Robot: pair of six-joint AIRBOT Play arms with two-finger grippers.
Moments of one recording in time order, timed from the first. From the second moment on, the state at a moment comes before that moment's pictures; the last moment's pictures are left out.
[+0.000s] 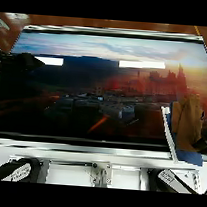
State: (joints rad) left arm 0.12 -1.09 1.30 0.84 -1.11 -1.28; right arm -0.89 -1.20 0.99 -1.51 1.70 1.48
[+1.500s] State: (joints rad) left arm -0.43 -1.32 1.30 1.59 -1.29 -1.72; right arm -0.05 -1.24 1.32 -1.38 1.48 1.41
